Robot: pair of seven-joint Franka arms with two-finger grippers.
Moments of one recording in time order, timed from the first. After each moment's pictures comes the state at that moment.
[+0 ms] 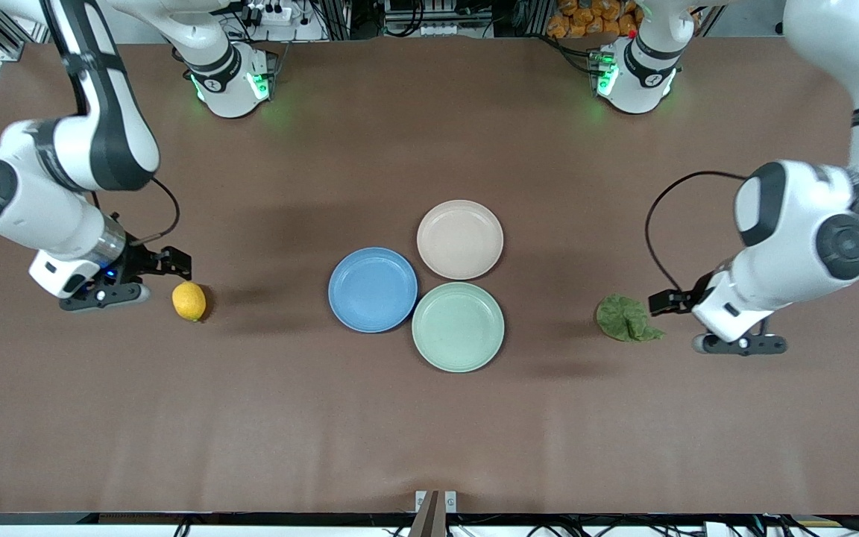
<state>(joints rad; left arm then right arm) 0.03 0.42 -0.20 -1.71 0.03 2.12 -0.14 0.02 0.20 0.01 -2.02 0.03 2.22 -0.16</state>
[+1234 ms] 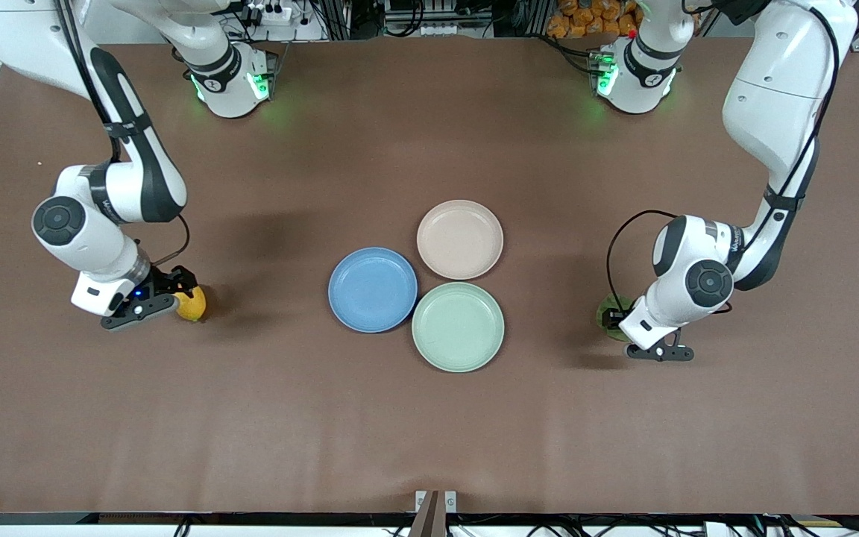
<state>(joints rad) 0.00 0.66 -0.19 -1.82 0.19 2.43 -0.23 -0.03 0.33 -0.01 -2.12 -0.15 2.52 -0.32</state>
